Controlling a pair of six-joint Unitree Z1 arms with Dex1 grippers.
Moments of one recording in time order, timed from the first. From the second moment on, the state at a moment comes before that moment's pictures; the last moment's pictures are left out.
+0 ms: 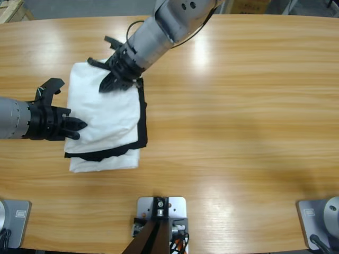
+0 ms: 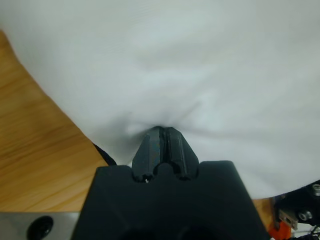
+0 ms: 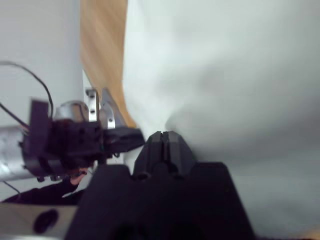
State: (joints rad) arm 0 -0.74 1.50 -0.66 0.24 -0.04 -0.46; arm 1 0.77 2.35 -1.86 0.47 0.79 0.52
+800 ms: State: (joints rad) arm 0 -0.77 1.31 -0.65 0.17 -0.04 -0.52; arm 1 0.60 2.18 -1.99 0.65 0.88 0.40
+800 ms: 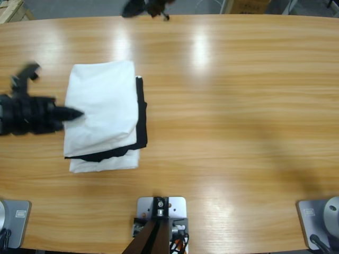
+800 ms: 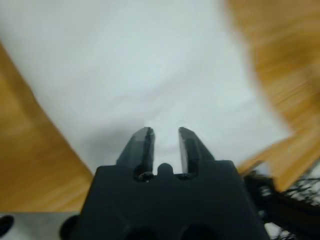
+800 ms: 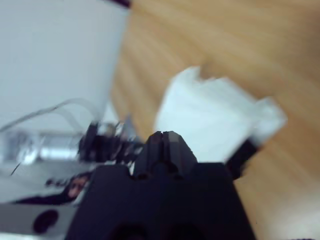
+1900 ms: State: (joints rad) arm 0 -0.48 1.65 -0.72 -0.05 -0.11 -0.60; arm 1 0.88 2.13 -1.30 0.14 0.77 0.56
